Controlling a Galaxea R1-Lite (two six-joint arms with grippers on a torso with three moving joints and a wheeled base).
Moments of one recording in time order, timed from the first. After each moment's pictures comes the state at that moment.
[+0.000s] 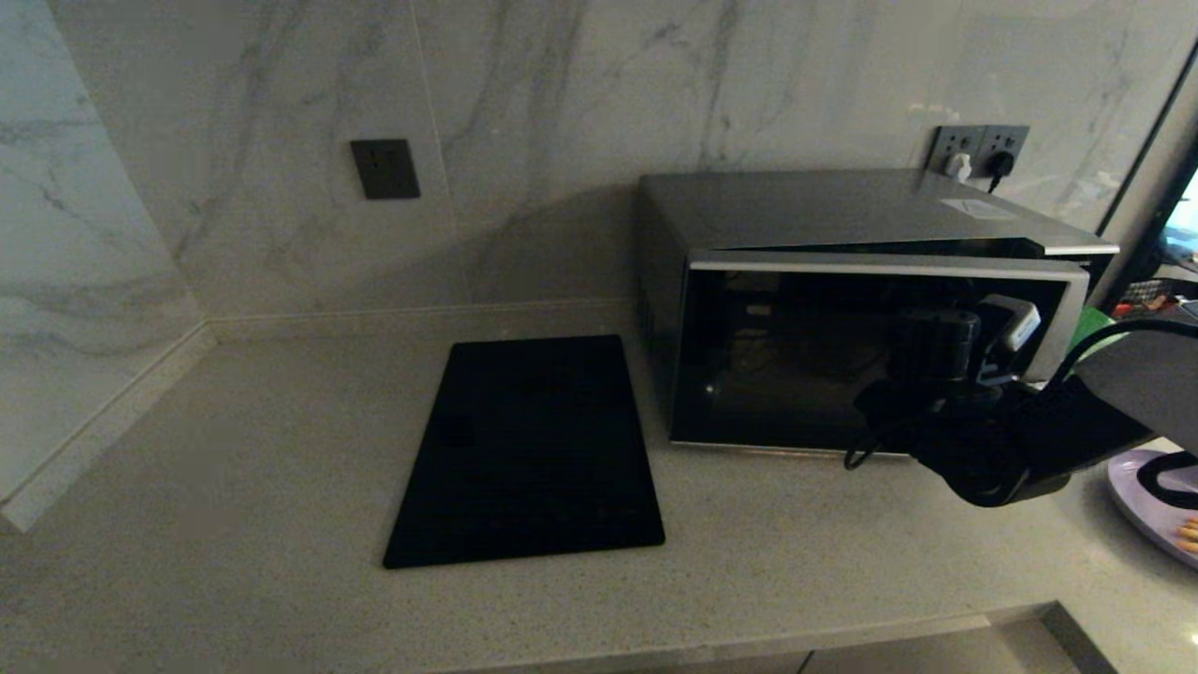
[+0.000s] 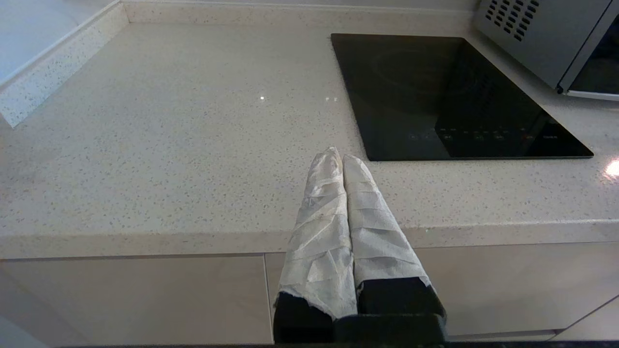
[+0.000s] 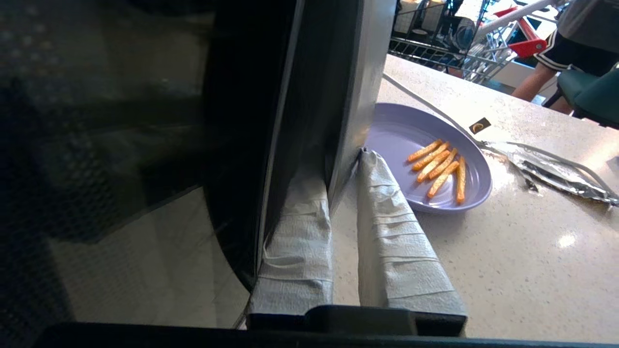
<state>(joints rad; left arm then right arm) 0.00 0.00 0.00 -0.01 0.03 -0.07 0.20 2.14 -1.06 -0.90 -1.44 0.12</state>
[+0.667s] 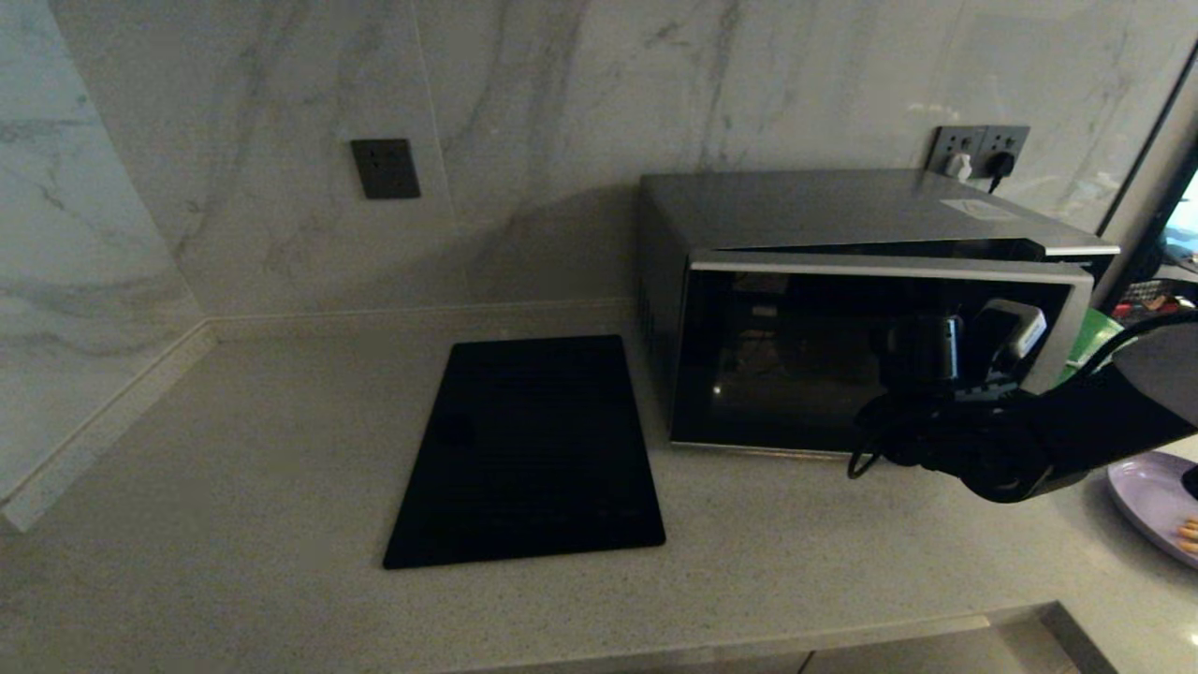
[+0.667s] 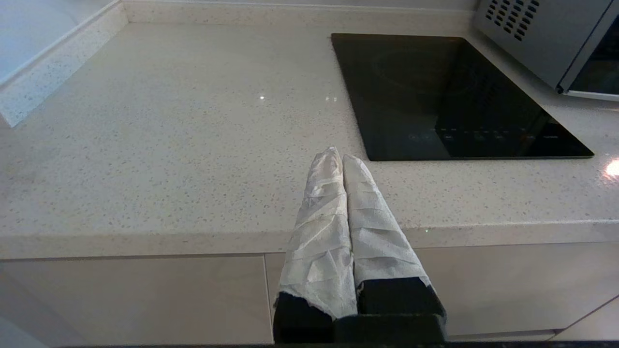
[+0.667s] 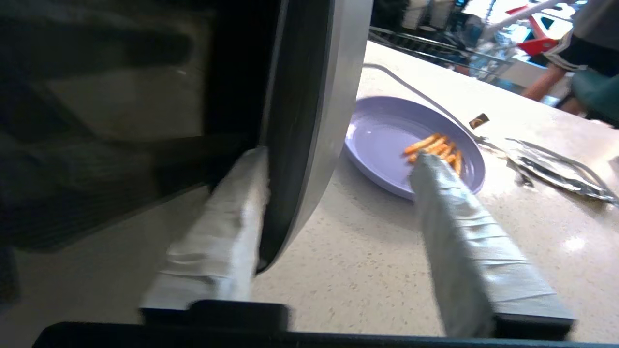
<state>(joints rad) 0.00 0.00 0.00 -0.01 0.03 -0.07 0.24 2.07 -1.05 -0.62 -1.43 0.33</state>
